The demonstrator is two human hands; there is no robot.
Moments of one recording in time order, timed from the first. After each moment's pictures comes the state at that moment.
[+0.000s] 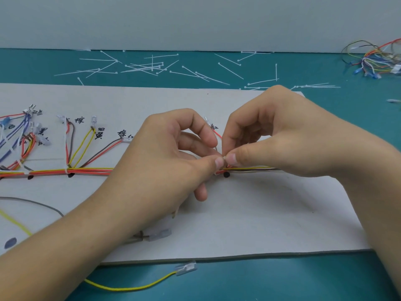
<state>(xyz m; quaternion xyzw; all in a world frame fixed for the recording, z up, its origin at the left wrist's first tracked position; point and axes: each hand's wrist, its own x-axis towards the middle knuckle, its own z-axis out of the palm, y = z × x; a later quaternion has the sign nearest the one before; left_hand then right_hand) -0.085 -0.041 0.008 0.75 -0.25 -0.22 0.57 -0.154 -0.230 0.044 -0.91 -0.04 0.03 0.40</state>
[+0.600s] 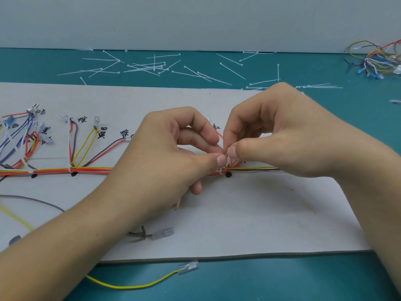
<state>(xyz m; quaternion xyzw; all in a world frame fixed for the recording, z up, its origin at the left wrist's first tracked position) -0.080 -0.041 0.006 0.75 -0.26 -0.21 0.58 -0.152 -0.227 0.043 -0.92 -0.02 -0.01 0.40</state>
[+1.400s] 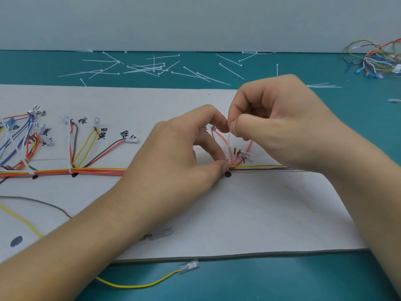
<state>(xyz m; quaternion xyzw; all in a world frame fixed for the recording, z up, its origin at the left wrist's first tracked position) -0.082 -0.047 0.003 0.80 -0.40 -0.09 0.43 -0.144 -0.226 0.036 -0.90 0.05 -0.12 0.41</state>
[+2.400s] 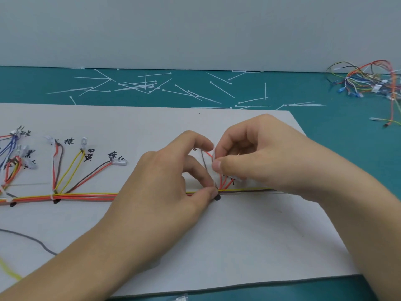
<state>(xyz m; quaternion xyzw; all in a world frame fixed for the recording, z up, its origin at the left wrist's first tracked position) -0.086 -0.045 -0.001 0.82 -0.38 -0.09 0.42 -0.148 -0.230 0.037 -0.88 0.11 0.01 0.46</state>
